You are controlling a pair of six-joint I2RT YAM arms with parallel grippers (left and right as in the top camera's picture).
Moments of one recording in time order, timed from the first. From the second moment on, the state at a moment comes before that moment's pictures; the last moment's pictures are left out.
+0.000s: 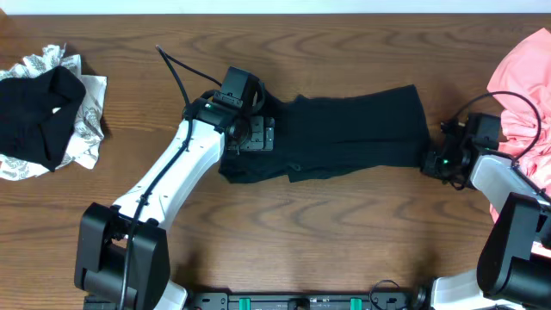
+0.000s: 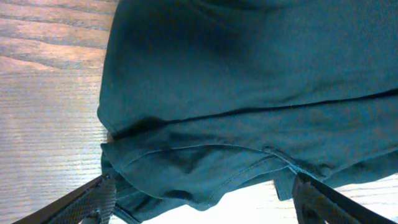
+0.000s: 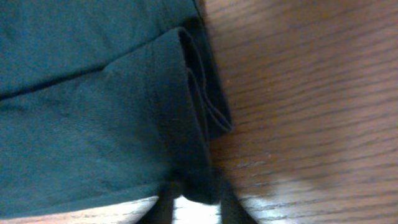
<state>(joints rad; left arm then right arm) -0.39 1.69 1.26 -0.79 0.05 -0.36 -0.27 1.68 0.81 -0.37 -0.20 0.05</state>
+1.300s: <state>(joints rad) -0.39 1.69 1.26 -0.79 0.05 -0.36 -0.27 1.64 0.87 -0.07 -0.44 0.40</state>
